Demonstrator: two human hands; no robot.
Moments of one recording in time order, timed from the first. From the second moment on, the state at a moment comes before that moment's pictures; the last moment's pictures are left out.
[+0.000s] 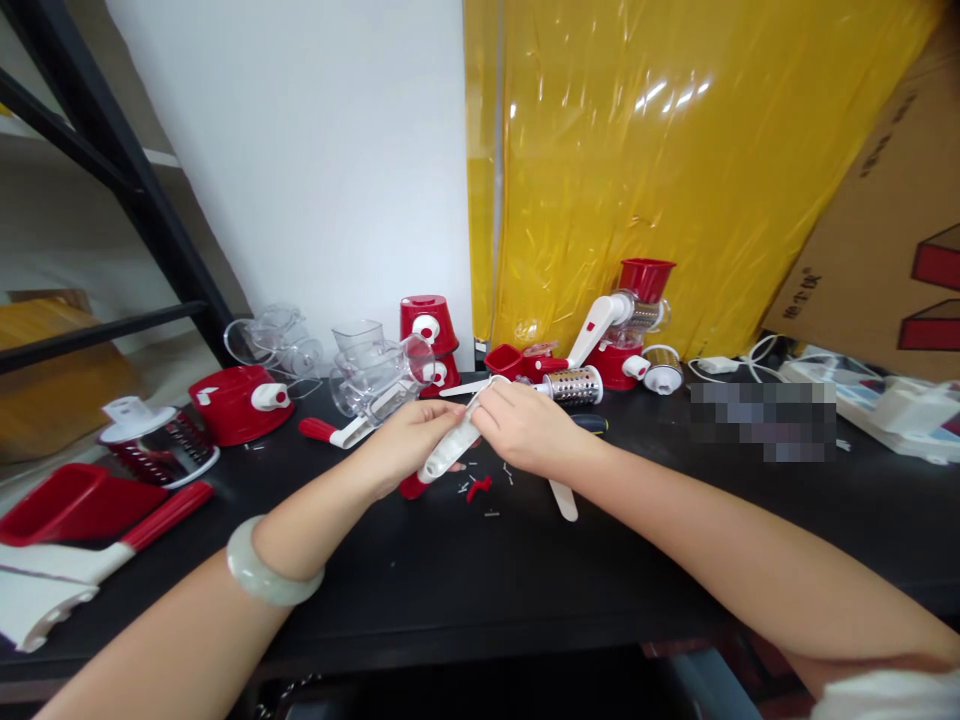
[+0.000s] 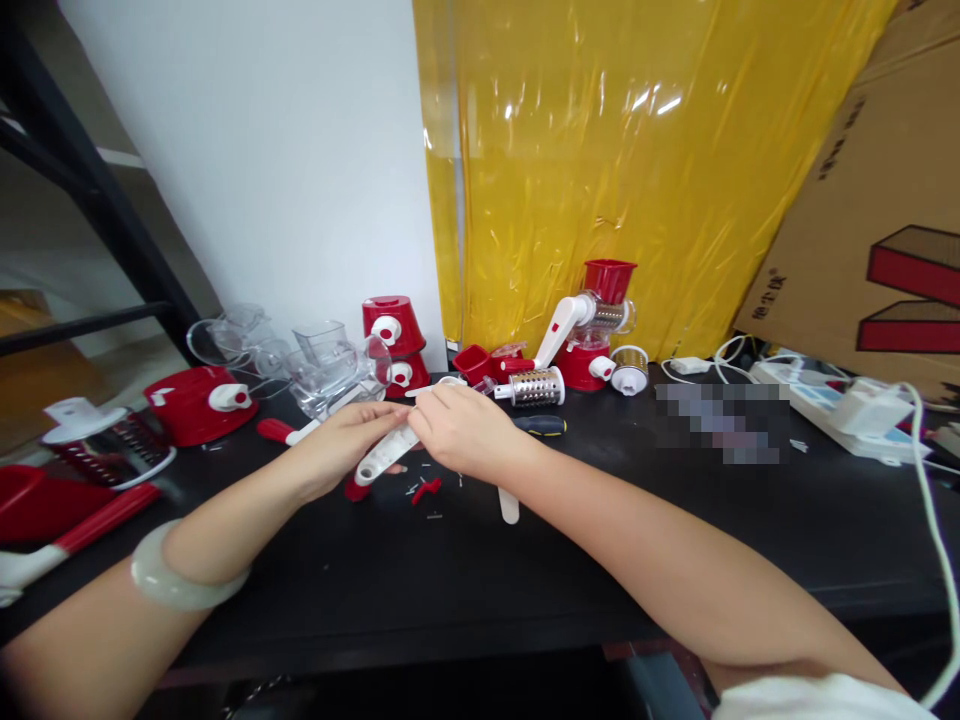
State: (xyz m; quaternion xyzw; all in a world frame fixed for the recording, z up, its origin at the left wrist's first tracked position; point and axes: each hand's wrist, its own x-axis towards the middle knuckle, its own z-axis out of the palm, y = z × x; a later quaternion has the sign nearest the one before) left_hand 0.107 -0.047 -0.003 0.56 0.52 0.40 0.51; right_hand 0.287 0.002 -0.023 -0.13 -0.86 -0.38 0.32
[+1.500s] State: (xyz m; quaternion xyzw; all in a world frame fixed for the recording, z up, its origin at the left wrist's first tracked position) left_hand 0.103 -0.057 0.007 0.63 0.56 0.52 0.14; right_hand 0.261 -0.040 -0.035 -0.23 -0.85 -0.30 0.37
